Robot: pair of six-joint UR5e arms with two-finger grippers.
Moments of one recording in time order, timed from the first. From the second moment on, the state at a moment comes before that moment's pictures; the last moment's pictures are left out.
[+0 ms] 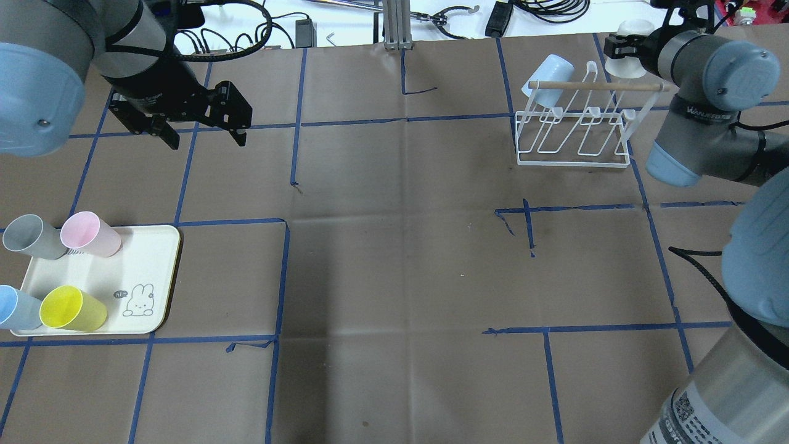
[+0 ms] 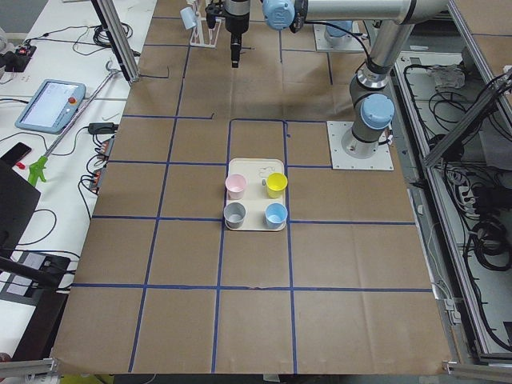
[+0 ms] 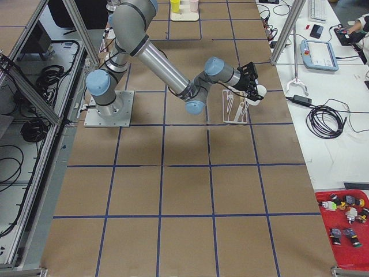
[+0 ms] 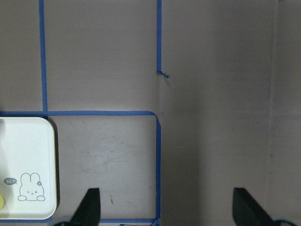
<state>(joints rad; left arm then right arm) -1.55 -1.58 -1.59 -1.47 1.57 0.02 1.24 -1.03 1.80 -3.29 -1.30 -0.21</state>
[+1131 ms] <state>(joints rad) -1.55 -1.59 -1.59 -1.45 1.58 0.02 1.24 -1.09 1.79 -3.22 -1.29 -0.20</state>
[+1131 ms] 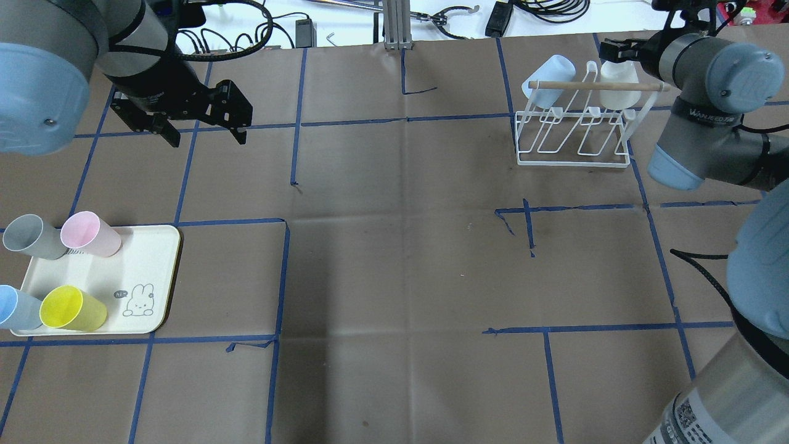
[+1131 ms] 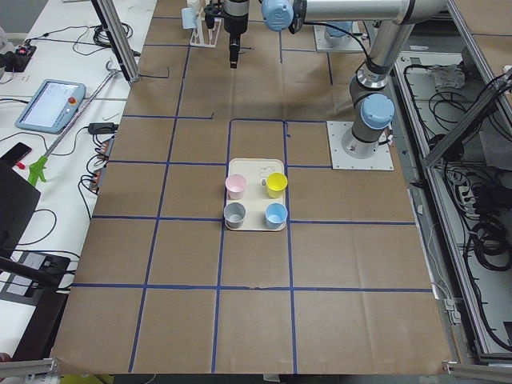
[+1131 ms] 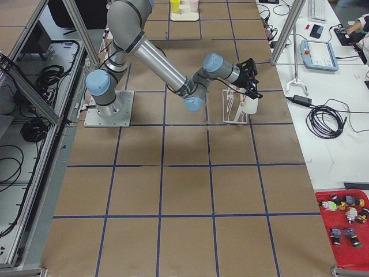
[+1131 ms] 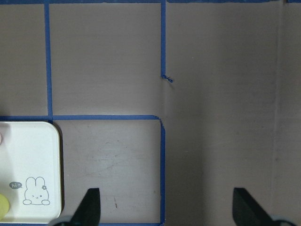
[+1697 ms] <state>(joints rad) -1.55 -1.59 -1.60 -1.45 1.58 0.02 1.26 -1.29 1.75 -2.85 -1.30 -0.20</state>
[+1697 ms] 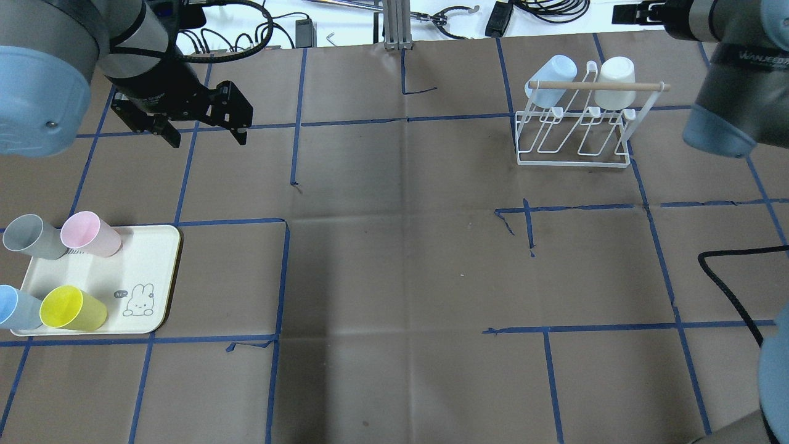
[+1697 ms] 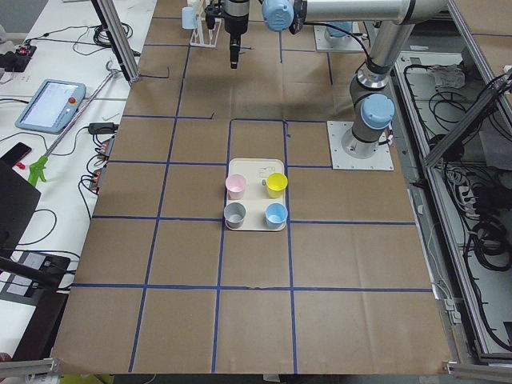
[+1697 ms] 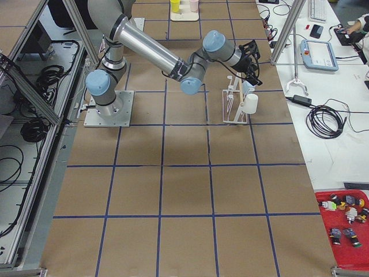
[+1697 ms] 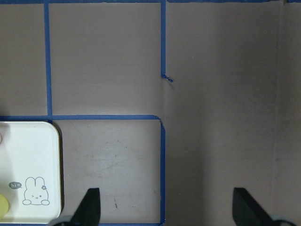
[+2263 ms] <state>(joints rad) -1.55 -1.59 -1.60 -1.45 1.58 0.02 1.31 -1.47 1.69 -2.25 -1.30 -0.20</state>
